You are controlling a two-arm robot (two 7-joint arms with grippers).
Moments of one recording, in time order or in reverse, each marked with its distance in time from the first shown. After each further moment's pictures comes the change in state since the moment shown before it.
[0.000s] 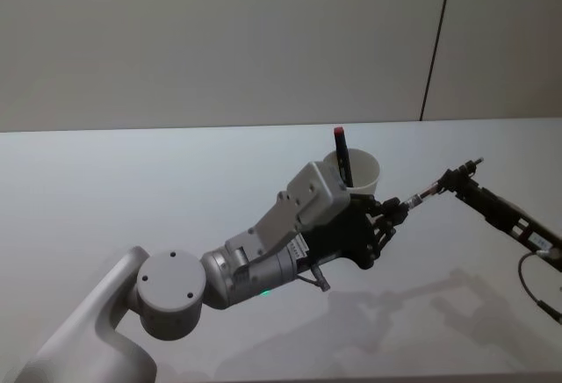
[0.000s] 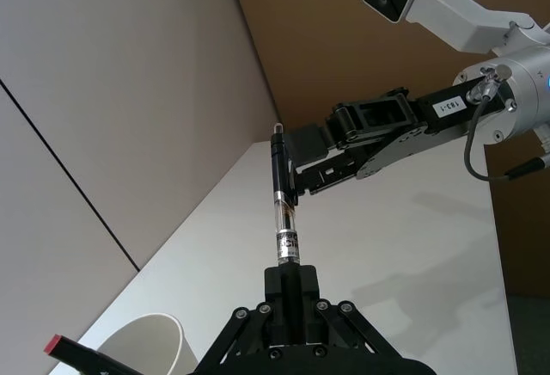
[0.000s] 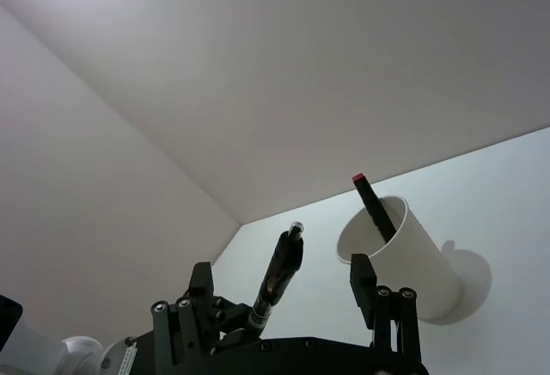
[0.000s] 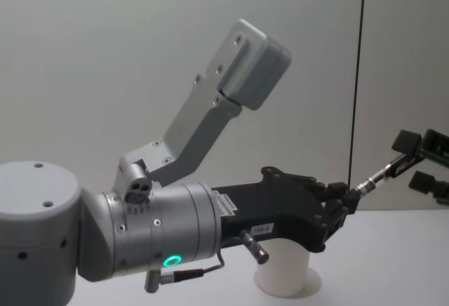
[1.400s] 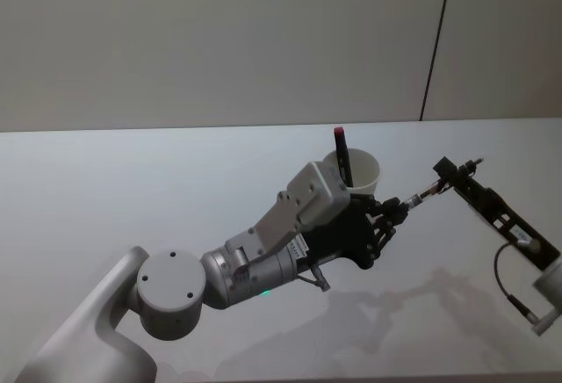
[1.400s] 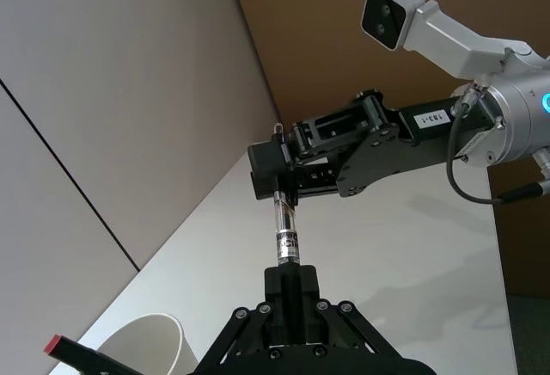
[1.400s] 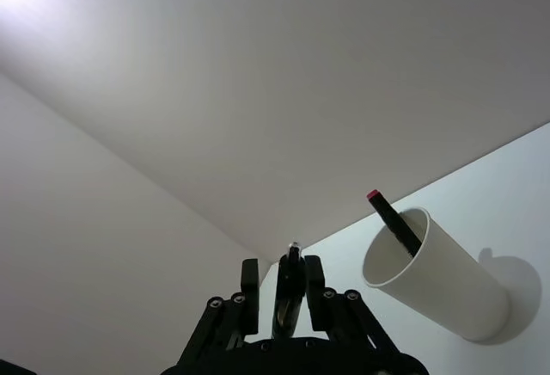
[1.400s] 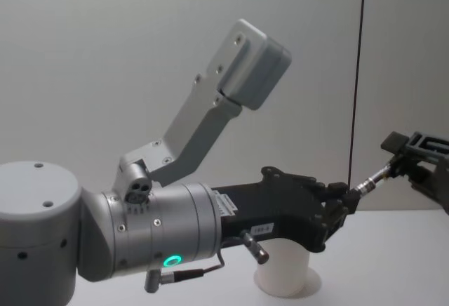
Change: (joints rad) left arm 0.000 0.000 0.000 0.000 0.000 0.000 0.000; right arm 0.002 -0.044 -0.057 0.025 0.180 -0.058 -0.093
